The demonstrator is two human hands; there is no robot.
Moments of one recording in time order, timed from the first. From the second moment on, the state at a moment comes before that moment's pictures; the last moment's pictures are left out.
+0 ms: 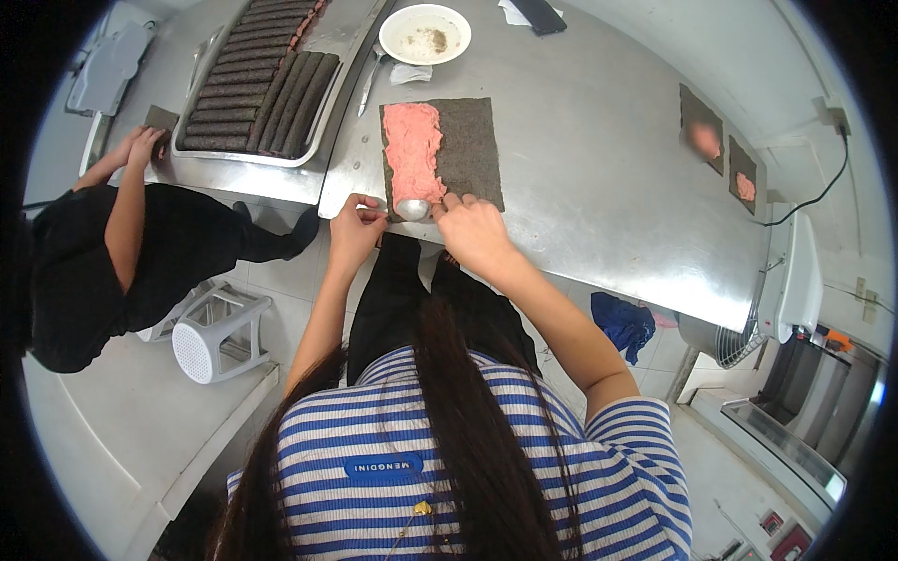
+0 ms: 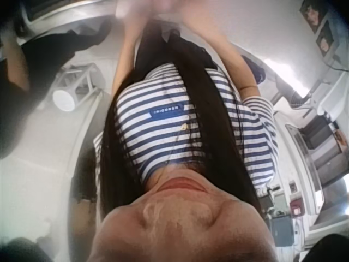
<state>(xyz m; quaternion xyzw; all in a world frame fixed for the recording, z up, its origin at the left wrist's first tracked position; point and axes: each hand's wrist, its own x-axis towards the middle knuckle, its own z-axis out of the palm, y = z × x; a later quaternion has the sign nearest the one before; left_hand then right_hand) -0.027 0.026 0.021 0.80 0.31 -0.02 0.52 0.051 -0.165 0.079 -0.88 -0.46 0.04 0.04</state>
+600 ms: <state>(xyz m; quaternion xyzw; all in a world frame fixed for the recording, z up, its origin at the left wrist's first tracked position) -0.026 0.023 0.020 0.81 0.30 -0.01 0.50 0.103 -0.206 0.098 -0.90 -0.39 0.16 0.12</state>
